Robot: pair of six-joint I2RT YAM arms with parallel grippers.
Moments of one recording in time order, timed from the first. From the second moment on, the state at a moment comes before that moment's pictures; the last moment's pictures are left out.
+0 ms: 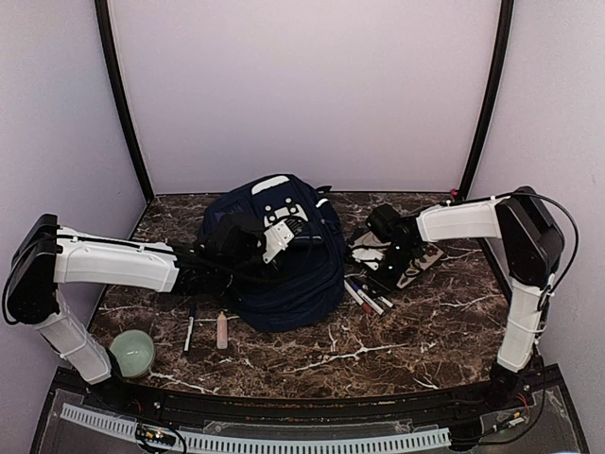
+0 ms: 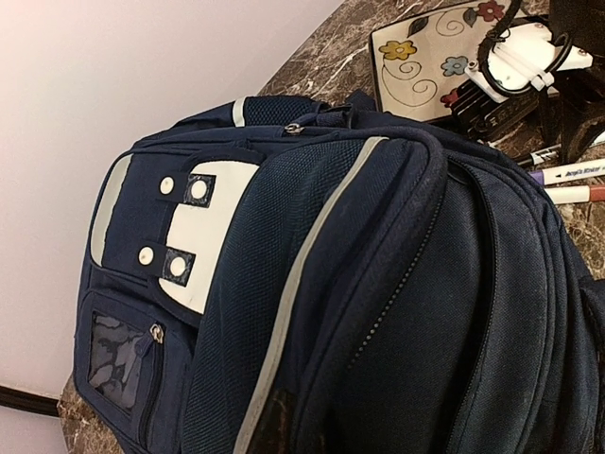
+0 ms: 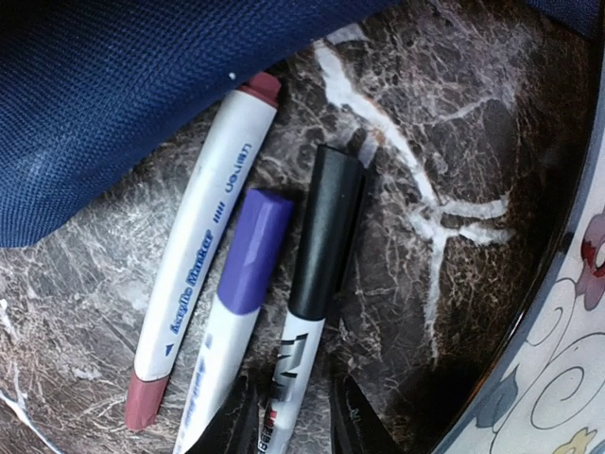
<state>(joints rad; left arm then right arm) -0.95 1.59 0.97 0.06 -0.44 0.35 0.60 1.91 1.25 -0.70 -0.14 -0.38</state>
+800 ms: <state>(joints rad) -0.95 1.58 0.97 0.06 -0.43 0.33 0.59 1.90 1.29 -0.75 -0.09 -0.30</state>
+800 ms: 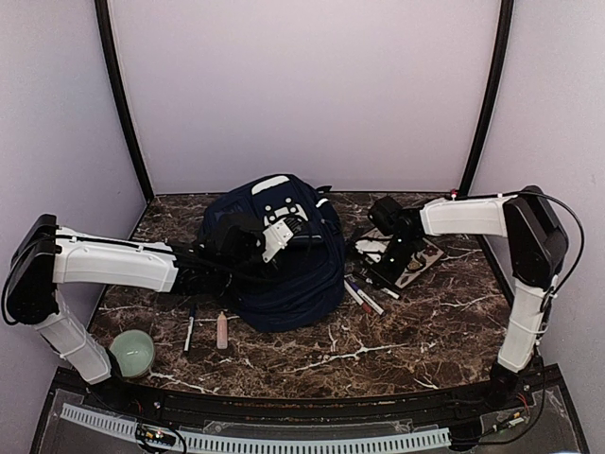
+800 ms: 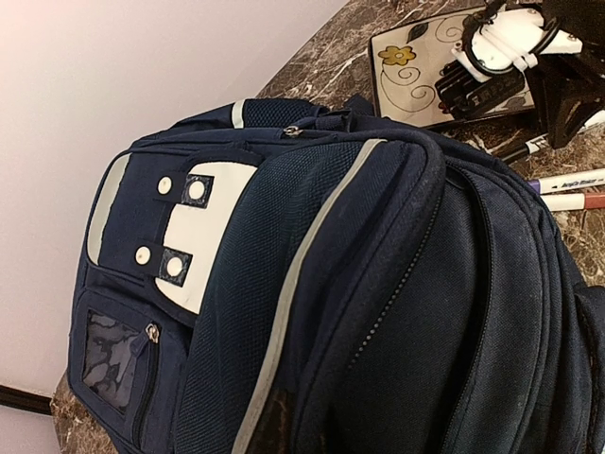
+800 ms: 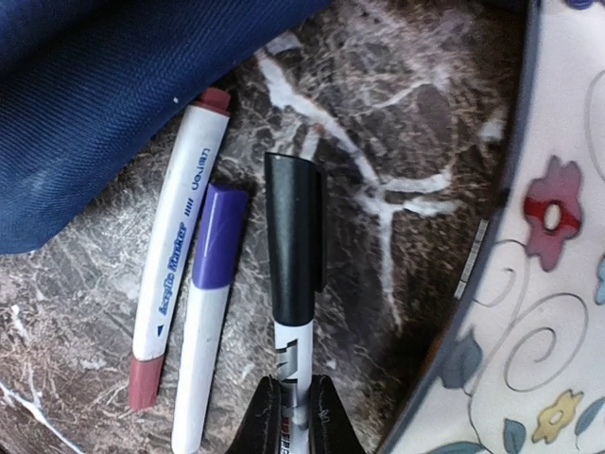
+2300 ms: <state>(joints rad) -0.79 1.57 1.26 -0.28 -0.04 0.14 1.04 1.76 1.37 -0.35 0.22 -1.05</state>
